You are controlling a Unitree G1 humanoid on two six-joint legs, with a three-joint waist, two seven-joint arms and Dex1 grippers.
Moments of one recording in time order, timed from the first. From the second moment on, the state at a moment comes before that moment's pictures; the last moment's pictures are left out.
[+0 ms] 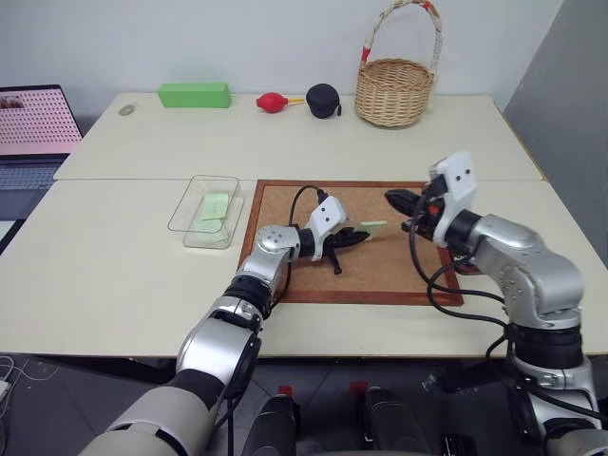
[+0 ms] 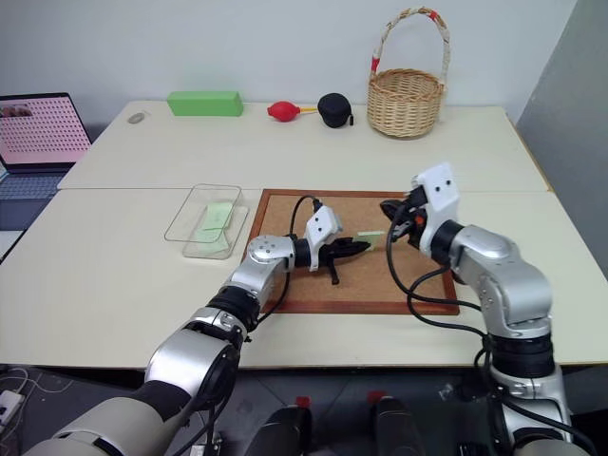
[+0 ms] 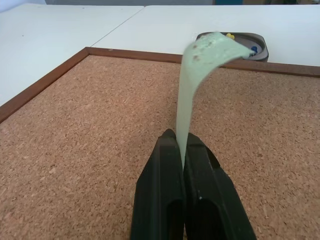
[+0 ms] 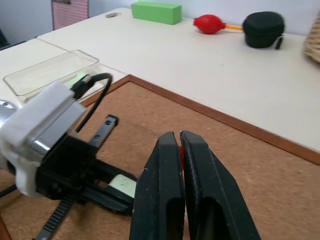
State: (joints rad) left arm -0.91 0.12 -0.15 1.02 -0.03 -0.27 -0.98; right arm -0.53 -0.44 -0.08 -0.32 0.39 0.85 0.51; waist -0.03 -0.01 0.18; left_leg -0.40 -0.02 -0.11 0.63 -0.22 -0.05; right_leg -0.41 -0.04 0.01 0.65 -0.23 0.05
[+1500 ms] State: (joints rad) left arm -0.75 0.18 -0.20 0.67 -0.02 -0.13 -0.95; right arm -0.18 -0.72 -0.19 -0.16 0.25 0.66 0.56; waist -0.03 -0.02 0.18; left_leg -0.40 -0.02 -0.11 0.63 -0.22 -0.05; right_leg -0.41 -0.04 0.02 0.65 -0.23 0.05
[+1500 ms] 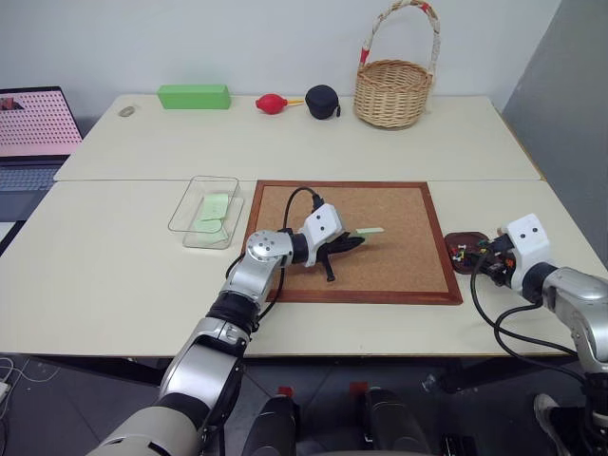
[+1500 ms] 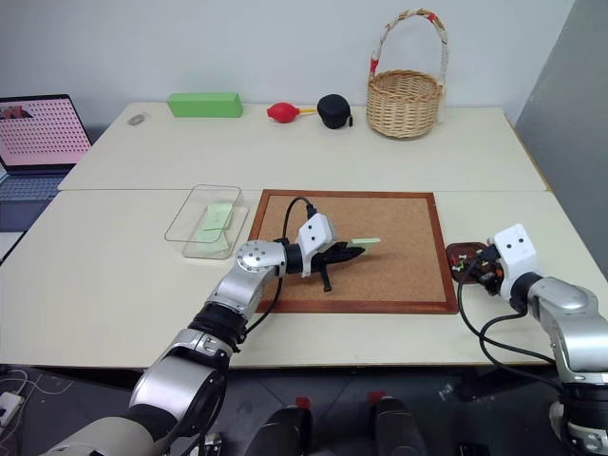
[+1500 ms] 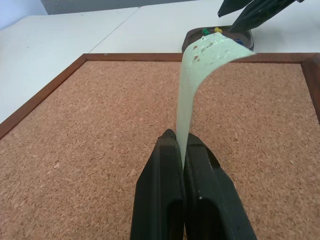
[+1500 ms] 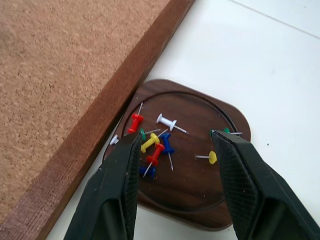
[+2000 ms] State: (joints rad) left arm -0.74 0.46 -0.01 0.36 -0.06 0.19 -0.76; right arm -0.40 -0.62 -0.06 -0.34 0.42 0.56 0.75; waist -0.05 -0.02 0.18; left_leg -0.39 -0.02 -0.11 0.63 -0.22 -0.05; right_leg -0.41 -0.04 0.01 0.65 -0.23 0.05
